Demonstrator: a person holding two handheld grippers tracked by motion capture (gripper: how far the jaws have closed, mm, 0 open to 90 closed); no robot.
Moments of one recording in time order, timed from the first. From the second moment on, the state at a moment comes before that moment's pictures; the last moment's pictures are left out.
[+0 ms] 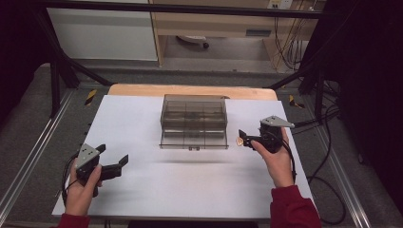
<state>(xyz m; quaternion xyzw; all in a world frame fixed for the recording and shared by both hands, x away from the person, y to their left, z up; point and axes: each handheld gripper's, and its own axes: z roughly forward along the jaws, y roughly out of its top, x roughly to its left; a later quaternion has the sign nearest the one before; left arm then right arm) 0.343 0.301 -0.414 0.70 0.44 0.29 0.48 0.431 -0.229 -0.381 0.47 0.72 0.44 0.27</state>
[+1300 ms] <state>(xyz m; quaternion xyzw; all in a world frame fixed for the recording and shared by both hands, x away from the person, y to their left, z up) 0.343 0.299 -0.414 0.71 0.44 0.28 0.47 0.469 -0.215 -0.445 0.49 0.77 0.35 0.21</state>
